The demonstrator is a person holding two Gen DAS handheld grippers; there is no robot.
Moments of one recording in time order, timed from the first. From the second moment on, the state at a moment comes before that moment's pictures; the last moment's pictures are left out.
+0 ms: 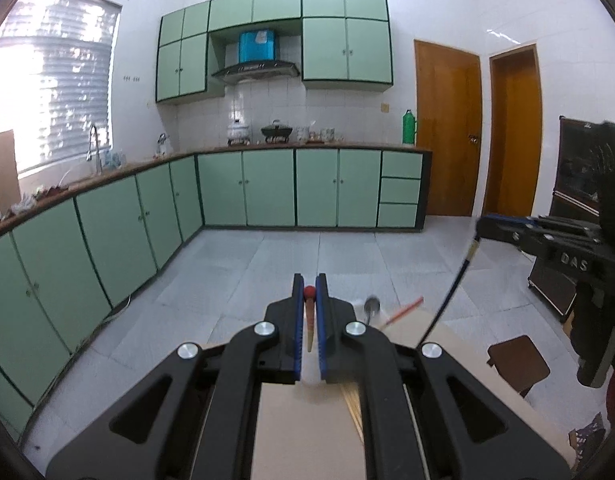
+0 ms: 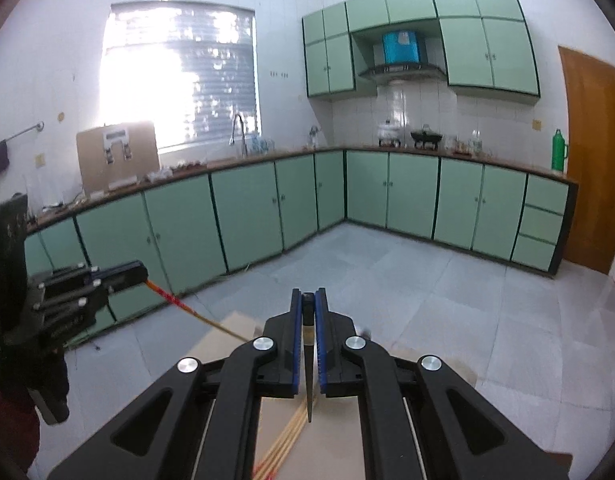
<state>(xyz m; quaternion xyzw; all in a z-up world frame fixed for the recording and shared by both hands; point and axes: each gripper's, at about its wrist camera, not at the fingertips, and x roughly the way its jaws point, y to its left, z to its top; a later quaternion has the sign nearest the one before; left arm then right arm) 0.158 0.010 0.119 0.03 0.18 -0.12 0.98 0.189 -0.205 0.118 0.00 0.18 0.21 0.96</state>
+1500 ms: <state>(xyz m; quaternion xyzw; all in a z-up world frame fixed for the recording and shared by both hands) 0.186 0.014 0.040 -0.02 0.24 -0.11 0.96 0.201 -0.239 0.022 0.05 0.22 0.10 0.97</state>
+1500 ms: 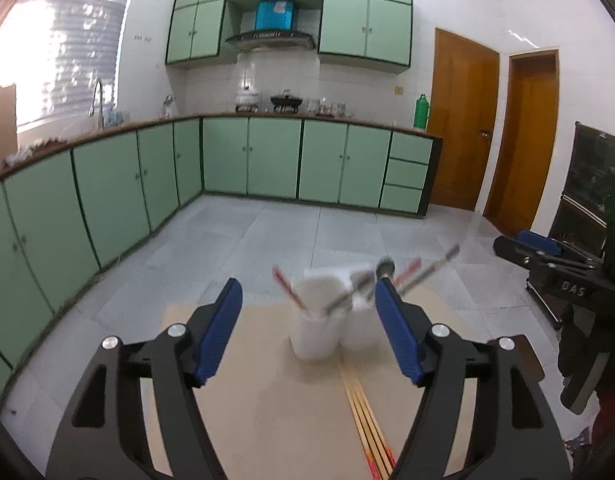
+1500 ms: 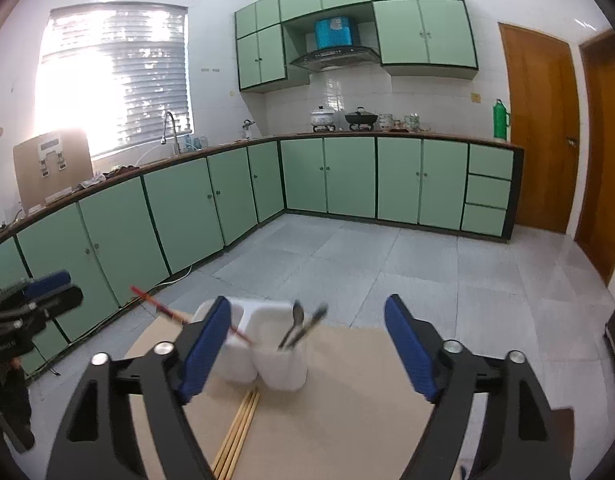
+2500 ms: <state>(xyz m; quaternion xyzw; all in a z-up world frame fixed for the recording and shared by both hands) 0.108 0.020 -0.153 0.00 0.42 -0.06 0.91 0.098 -0.169 -0.162 0.02 0.41 0.10 0.91</state>
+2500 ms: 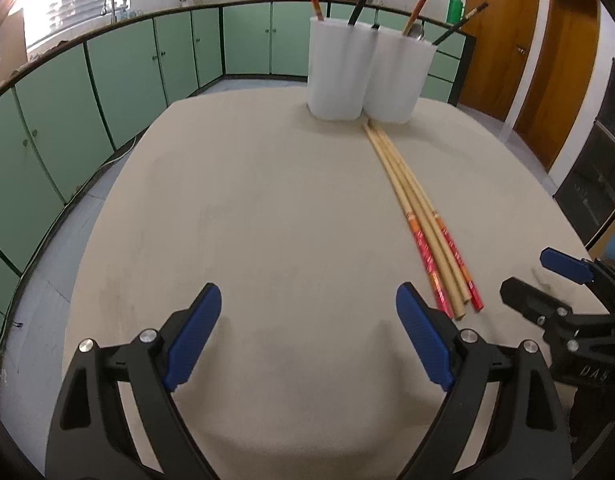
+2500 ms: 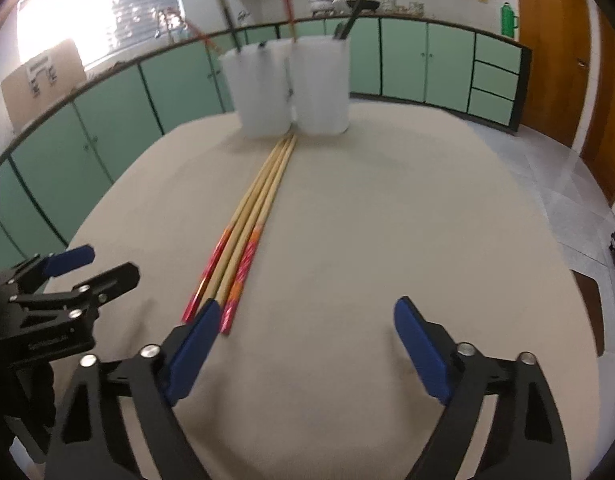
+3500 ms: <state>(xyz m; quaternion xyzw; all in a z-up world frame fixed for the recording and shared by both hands) 0.107 0.019 -0.161 -0.01 0.44 -0.06 0.90 0.096 -0.132 -0.169 -0.02 0.42 0.13 0.90</state>
